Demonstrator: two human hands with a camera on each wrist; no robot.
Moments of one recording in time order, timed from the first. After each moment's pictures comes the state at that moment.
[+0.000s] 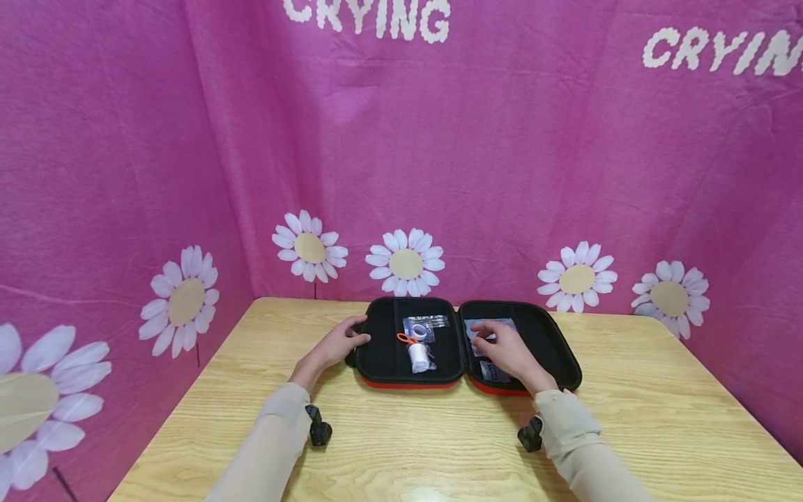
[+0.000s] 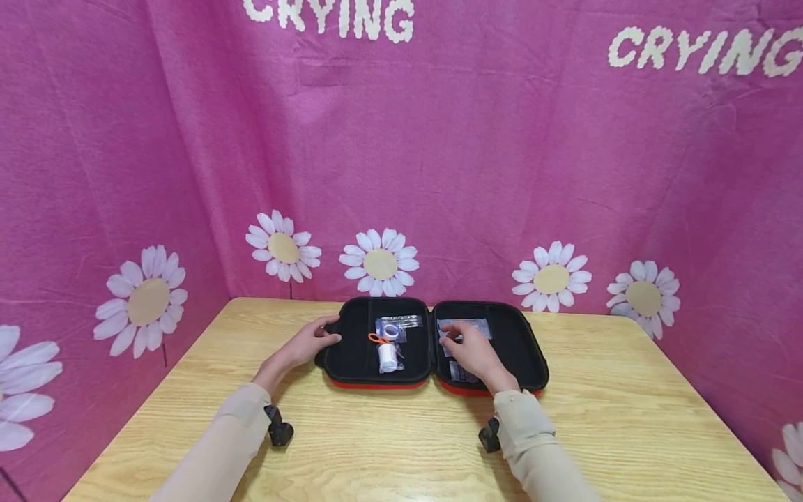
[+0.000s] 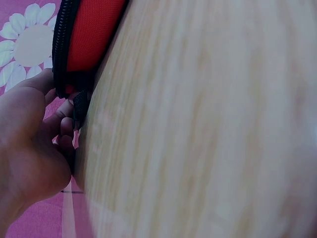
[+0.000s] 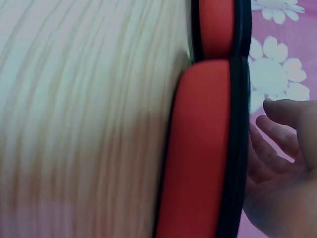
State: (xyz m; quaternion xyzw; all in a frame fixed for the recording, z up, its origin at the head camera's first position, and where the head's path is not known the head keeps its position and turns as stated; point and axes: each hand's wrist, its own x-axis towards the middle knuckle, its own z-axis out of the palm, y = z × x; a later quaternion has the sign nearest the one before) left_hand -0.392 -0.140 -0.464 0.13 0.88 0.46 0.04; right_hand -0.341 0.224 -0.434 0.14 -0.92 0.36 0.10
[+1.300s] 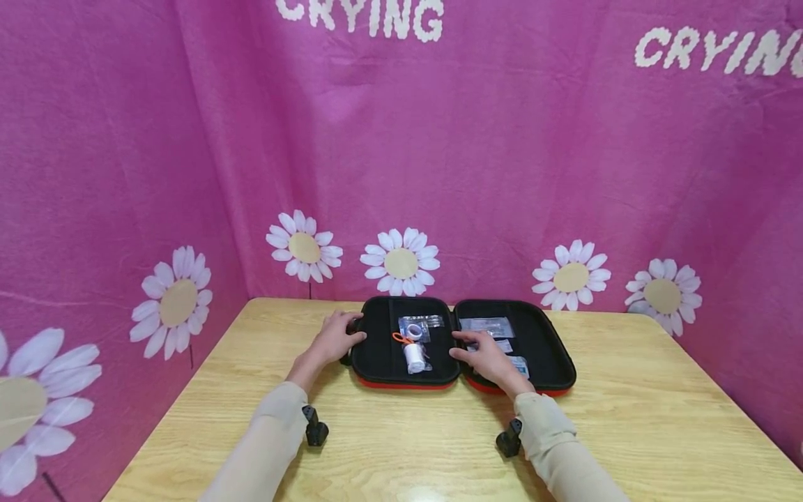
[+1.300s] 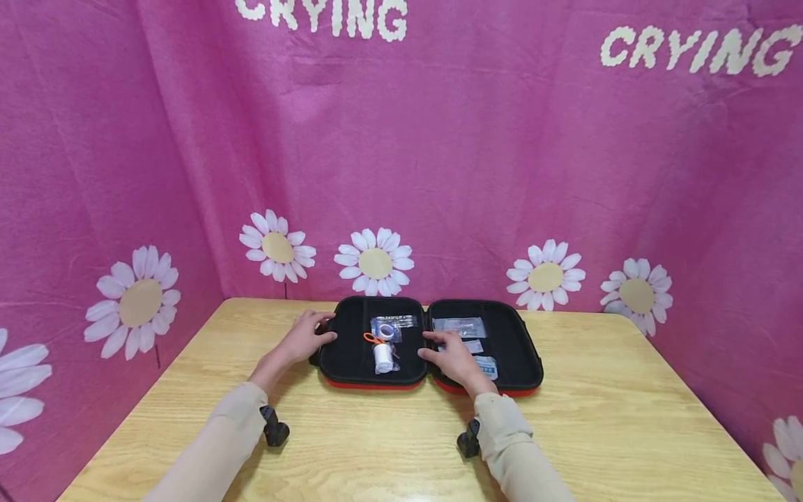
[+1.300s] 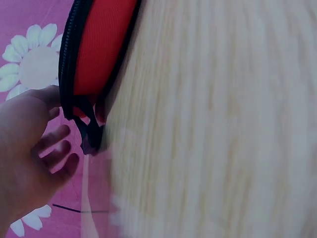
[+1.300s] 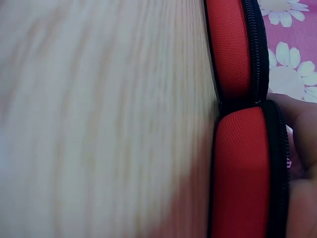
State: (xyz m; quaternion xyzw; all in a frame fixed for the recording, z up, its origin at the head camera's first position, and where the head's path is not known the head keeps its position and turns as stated) left_hand -0.388 -0.128 -0.450 0.14 0.92 0.35 -0.05; right_hand -0.344 0.202 -0.457 0.09 -0.89 0.45 0.02
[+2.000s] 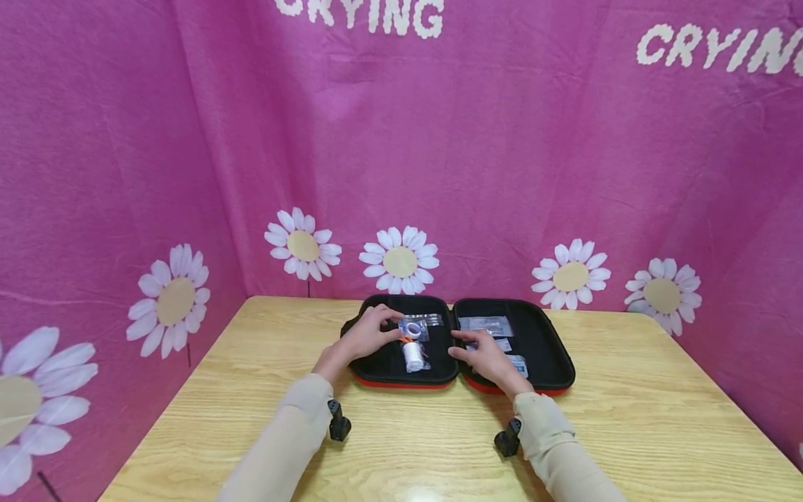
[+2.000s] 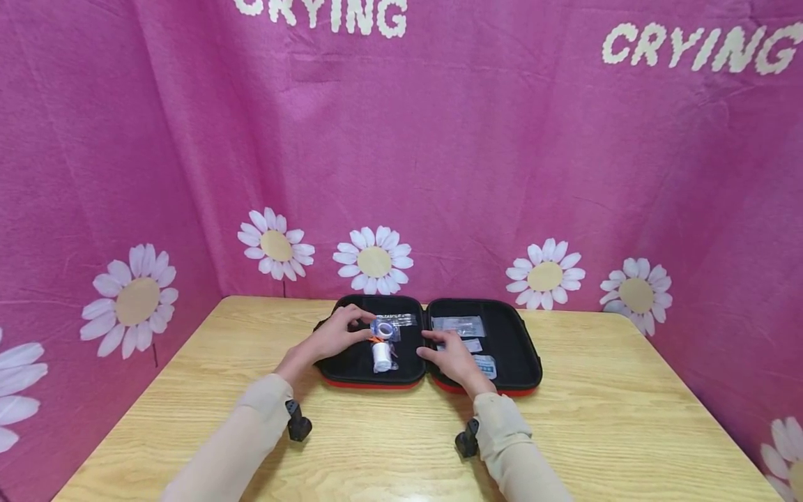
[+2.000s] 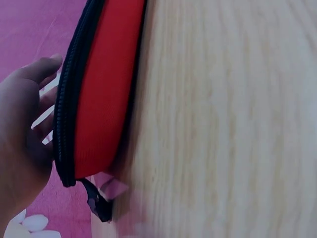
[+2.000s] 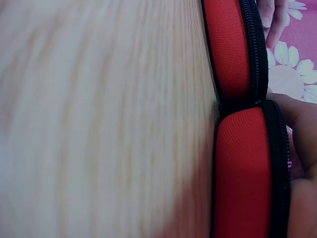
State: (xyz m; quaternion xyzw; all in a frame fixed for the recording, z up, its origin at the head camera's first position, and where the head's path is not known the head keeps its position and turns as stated) left_hand -0.391 -0.073 -0.436 0.27 0.90 0.35 -0.03; right_hand -0.345 0.201 -0.458 0.09 -0.88 0.46 0.02
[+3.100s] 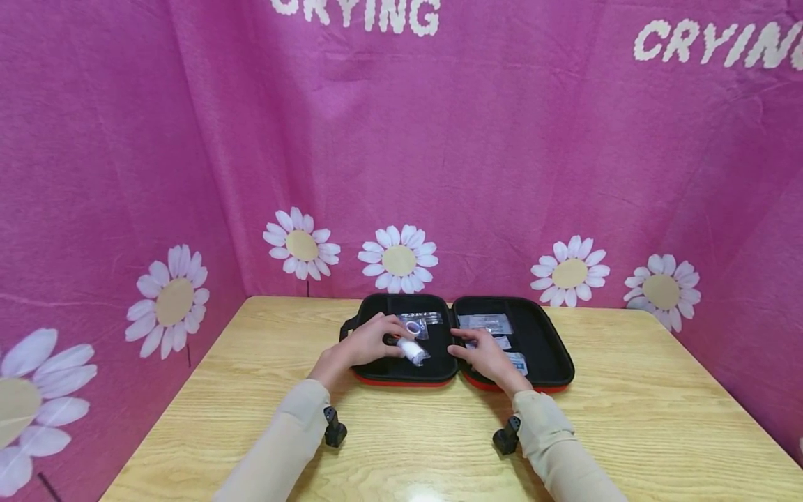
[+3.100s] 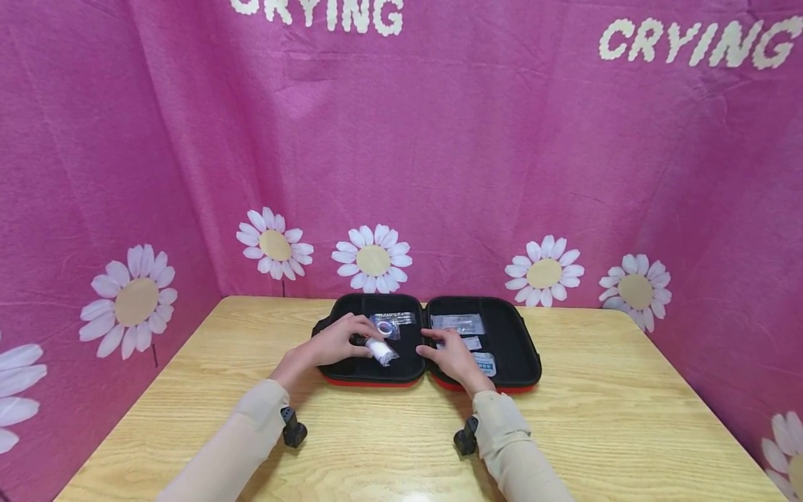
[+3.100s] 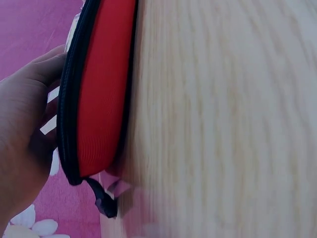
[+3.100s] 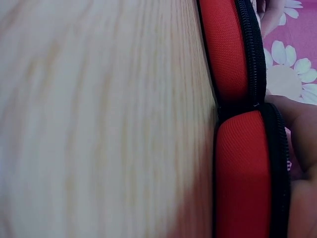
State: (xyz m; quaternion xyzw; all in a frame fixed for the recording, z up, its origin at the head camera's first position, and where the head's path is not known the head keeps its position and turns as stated) left_hand -0.381 -0.074 -0.435 0.40 0.88 0.24 -0.02; right_hand -0.343 0.202 -0.459 0.09 -0.89 0.45 0.02
